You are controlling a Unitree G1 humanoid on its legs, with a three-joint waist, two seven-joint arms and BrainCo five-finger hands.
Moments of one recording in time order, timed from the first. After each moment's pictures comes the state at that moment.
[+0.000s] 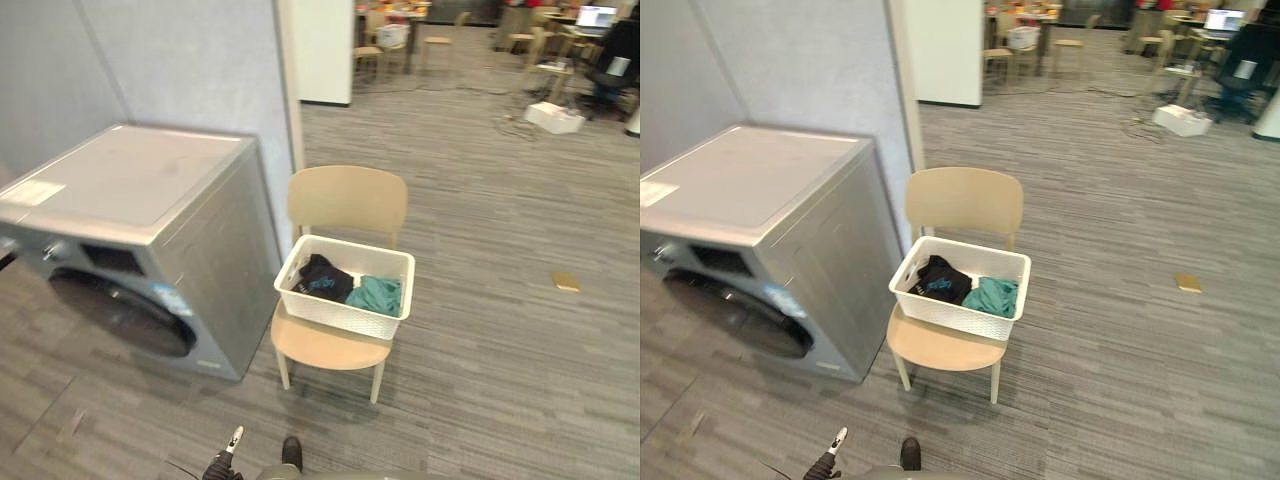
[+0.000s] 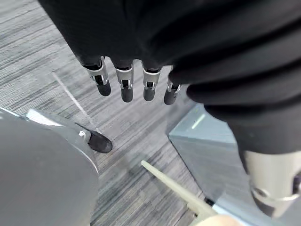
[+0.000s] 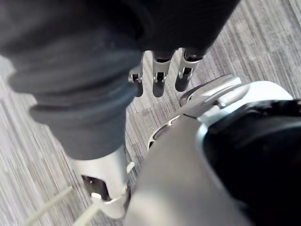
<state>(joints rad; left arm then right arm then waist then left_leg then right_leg) 0.14 0.05 0.37 1.09 -0.25 -0.04 0.00 0.15 -0.06 -0.50 1.17 0.18 0.02 0.11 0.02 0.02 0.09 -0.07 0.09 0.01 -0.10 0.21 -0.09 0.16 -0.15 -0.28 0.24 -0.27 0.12</state>
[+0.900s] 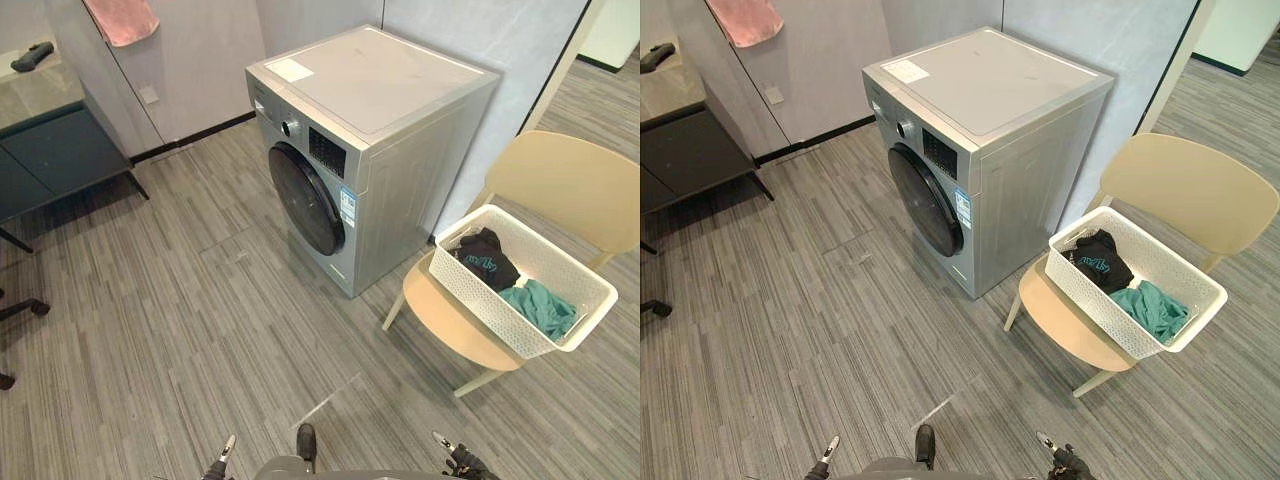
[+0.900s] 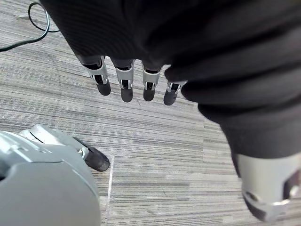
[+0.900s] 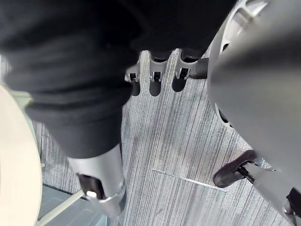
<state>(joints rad) 0.14 0.03 0.42 1.12 -0.28 -0.05 0.00 0.00 -0.06 -0.53 1.19 0.22 0.01 0.08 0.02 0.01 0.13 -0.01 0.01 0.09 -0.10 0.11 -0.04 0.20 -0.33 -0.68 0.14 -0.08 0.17</state>
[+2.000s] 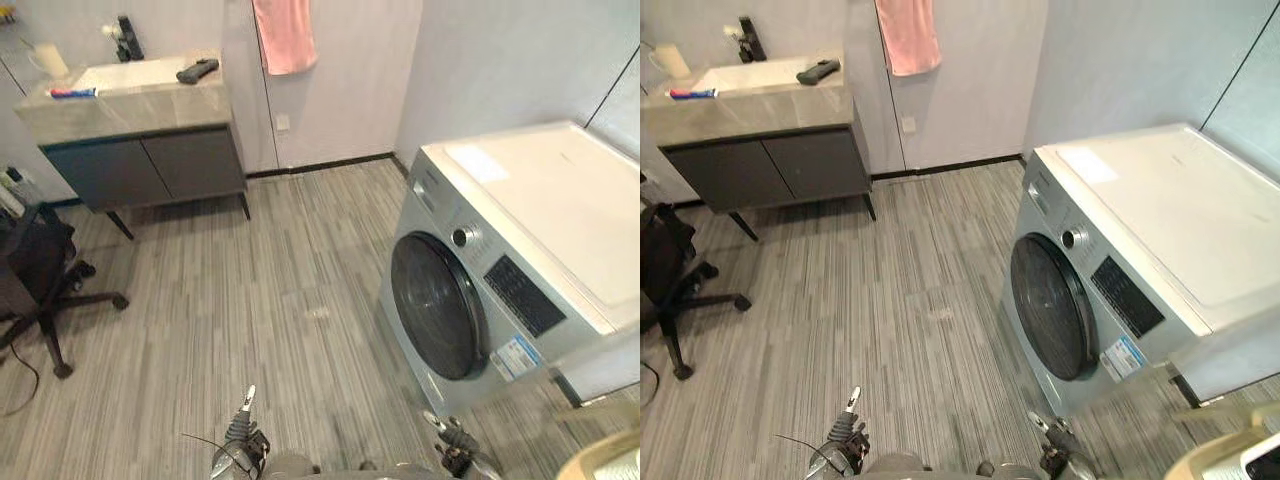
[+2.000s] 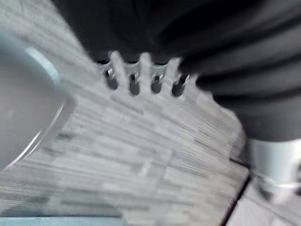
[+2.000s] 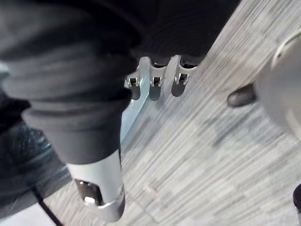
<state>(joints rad) 0.01 -0.04 0.41 0.99 -0.26 -0.06 -0.02 -0.04 0.00 -0.36 1.03 0.31 -0.02 0.07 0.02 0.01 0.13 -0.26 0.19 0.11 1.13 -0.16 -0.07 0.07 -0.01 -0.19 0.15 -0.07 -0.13</state>
